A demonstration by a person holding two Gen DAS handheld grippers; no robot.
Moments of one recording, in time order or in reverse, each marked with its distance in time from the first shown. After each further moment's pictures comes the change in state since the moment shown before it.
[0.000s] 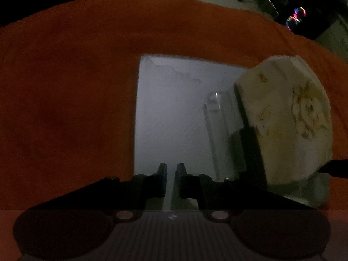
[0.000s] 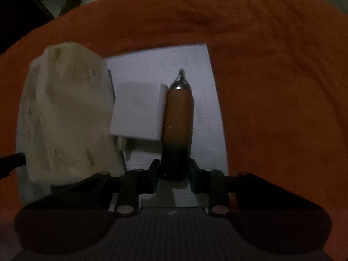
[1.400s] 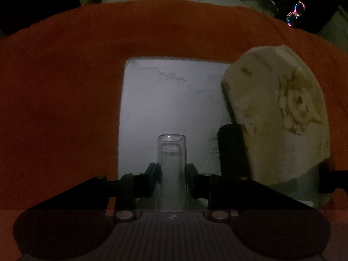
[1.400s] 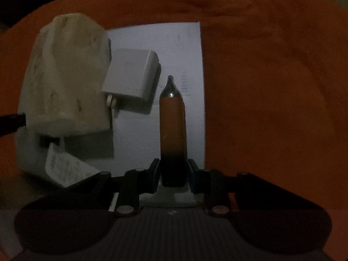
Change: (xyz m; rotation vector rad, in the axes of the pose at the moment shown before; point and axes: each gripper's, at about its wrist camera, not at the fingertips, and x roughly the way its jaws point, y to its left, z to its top) left arm 0.002 -0.032 -0.004 -0.004 -0.021 0.076; right arm -0.026 -0.025 -0.021 -0.106 0.054 0.015
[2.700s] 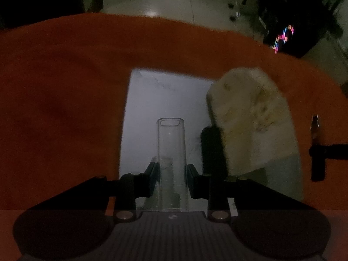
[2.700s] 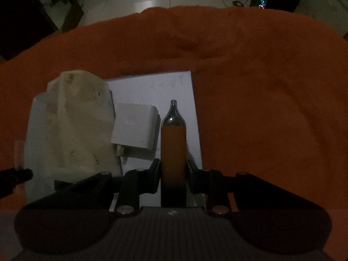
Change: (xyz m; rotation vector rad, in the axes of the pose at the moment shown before) left arm -0.047 0.013 -0.023 -0.056 -0.122 -0.118; right arm -0.046 0.009 0.011 0.104 -0.195 -0.029
